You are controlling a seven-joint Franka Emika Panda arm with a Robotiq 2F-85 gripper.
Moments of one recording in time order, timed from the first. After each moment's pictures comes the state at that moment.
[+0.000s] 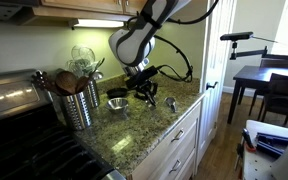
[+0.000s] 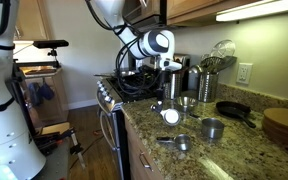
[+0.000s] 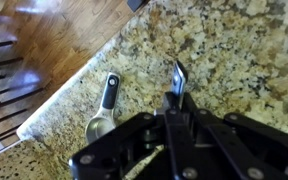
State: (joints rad) arm 0.08 0.38 -0.06 -1.95 -0.29 2.02 0.94
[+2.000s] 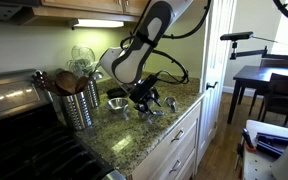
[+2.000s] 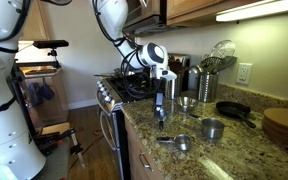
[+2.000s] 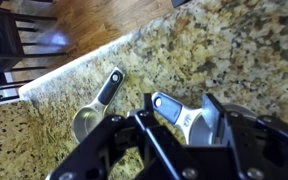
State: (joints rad) arm 0.15 0.49 -0.05 -1.91 -0.44 1.94 0.80
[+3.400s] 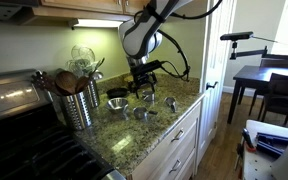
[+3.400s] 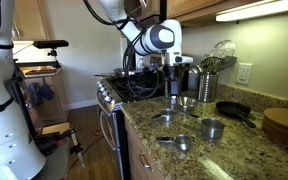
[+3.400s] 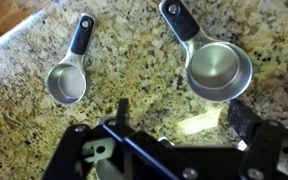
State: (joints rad) arm 0.03 0.34 -0.08 -1.97 -0.20 2.24 0.63
